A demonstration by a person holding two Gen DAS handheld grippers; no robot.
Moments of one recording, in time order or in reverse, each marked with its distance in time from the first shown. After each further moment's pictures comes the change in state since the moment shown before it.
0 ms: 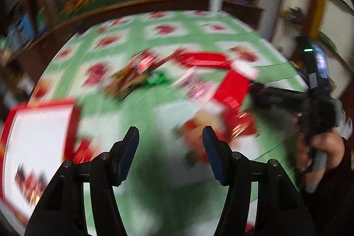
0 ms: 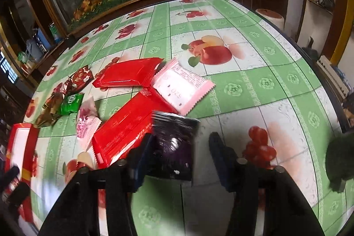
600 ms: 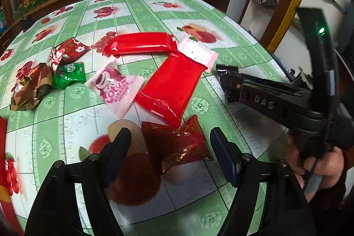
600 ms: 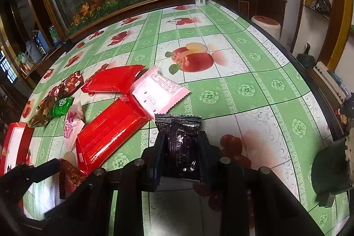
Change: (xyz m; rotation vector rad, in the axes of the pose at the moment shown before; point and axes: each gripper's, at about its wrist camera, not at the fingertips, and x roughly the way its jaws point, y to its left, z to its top) left arm 0.075 -0.065 0.012 0.022 0.129 -0.199; right arm -0.005 -0.034 0.002 0.015 -0.035 0.015
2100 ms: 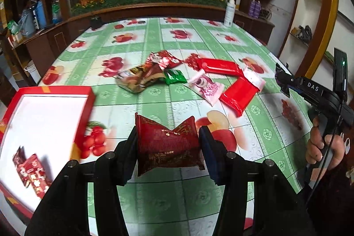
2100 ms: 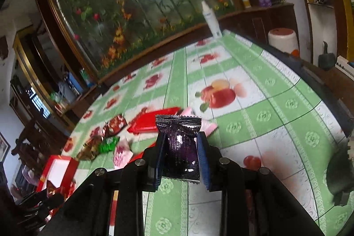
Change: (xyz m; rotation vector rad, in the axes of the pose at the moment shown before) left arm -0.107 0.081 -0.047 -0.176 -0.175 0.250; right arm -0.043 -0.011 0.009 0.134 -0.237 0.260
